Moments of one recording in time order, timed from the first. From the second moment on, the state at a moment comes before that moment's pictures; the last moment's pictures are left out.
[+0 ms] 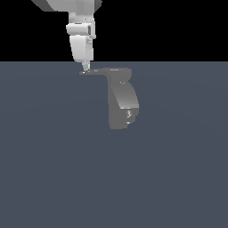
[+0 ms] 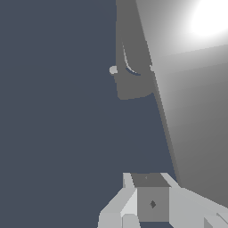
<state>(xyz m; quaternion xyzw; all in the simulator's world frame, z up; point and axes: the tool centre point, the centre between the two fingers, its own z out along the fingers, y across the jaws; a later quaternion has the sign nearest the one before) 0.096 0.110 0.248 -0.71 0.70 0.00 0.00</state>
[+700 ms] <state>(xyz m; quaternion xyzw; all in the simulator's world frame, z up) 0.060 0.109 0.248 -0.71 0.71 0.00 0.00</state>
